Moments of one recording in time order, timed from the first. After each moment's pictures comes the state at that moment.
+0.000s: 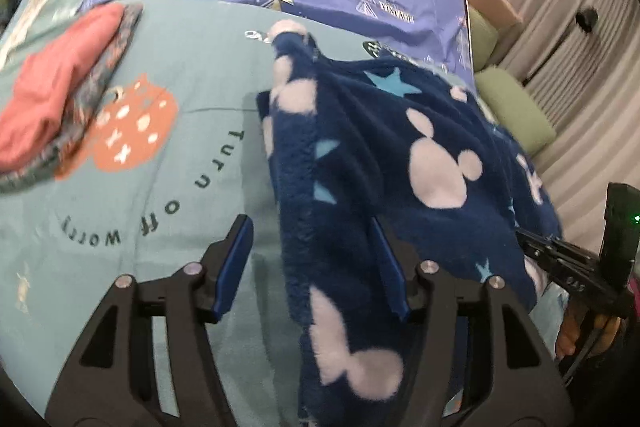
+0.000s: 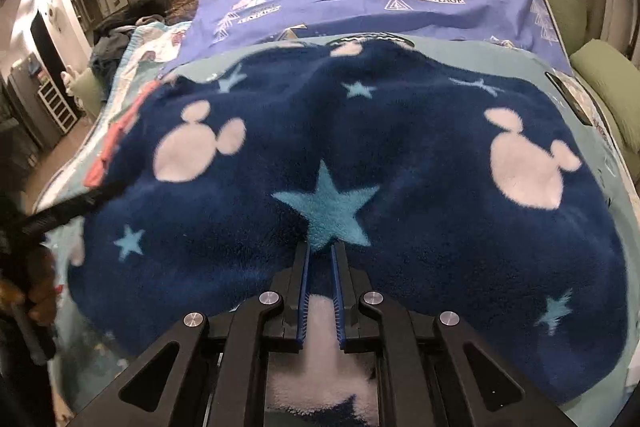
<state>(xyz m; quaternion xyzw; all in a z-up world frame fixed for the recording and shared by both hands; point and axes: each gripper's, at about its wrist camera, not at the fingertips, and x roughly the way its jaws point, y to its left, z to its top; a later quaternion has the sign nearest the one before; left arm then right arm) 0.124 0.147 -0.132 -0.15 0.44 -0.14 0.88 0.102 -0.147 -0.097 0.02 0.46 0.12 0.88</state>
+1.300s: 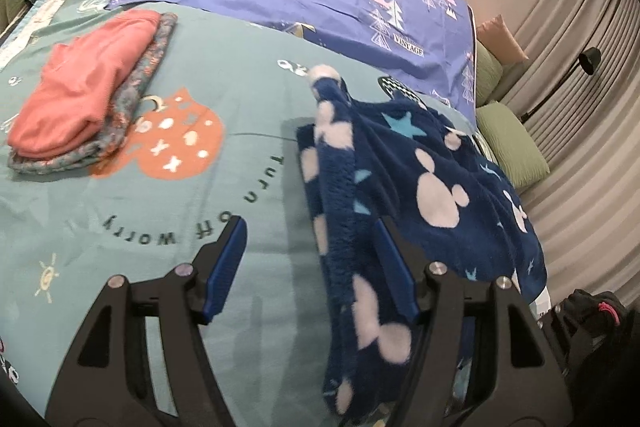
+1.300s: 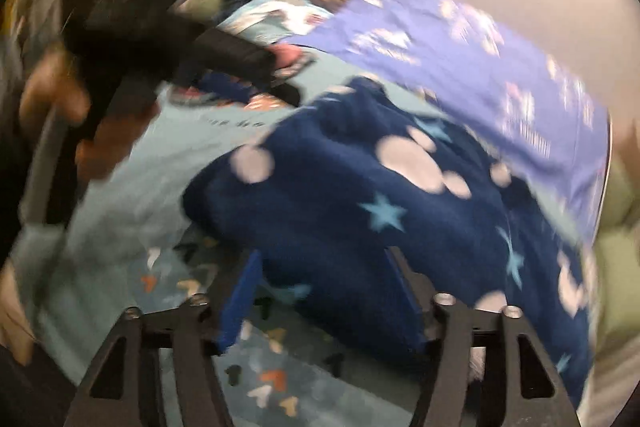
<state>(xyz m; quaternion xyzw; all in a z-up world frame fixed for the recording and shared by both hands) 0.109 0.190 -0.107 -0.19 0.41 -0.12 0.88 -0.001 0.015 -0.096 -0.26 0.33 0.23 0.88</state>
